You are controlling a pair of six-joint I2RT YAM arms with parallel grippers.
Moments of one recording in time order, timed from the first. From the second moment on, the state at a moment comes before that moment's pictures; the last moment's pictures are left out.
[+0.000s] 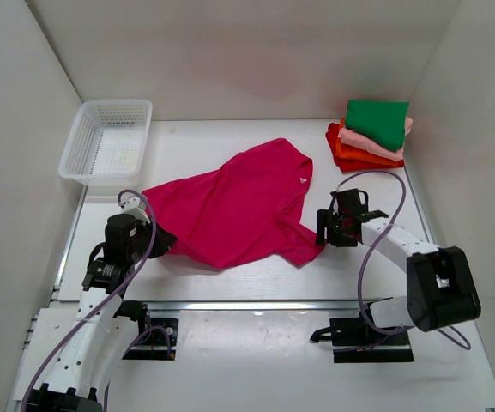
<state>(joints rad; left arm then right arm) -0.15 0.60 0.52 -0.51 0.22 -0.52 0.22 1.34 0.65 -0.40 -0.09 0.26</state>
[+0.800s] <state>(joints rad) -0.15 0.59 0.52 -0.51 0.22 -0.52 0.30 1.40 0.69 -0.38 0.00 0.24</state>
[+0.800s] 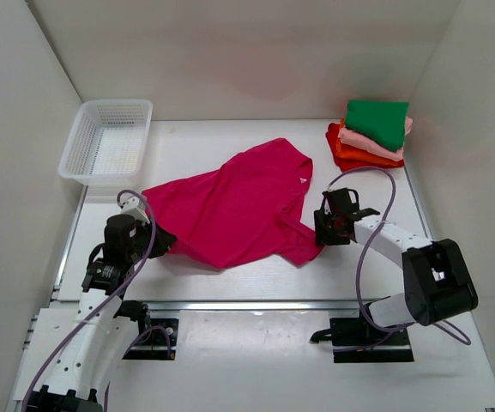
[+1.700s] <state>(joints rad) -0.02 1.07 1.47 -0.52 0.16 -0.42 0.00 1.07 1.67 -0.55 -0.25 0.26</state>
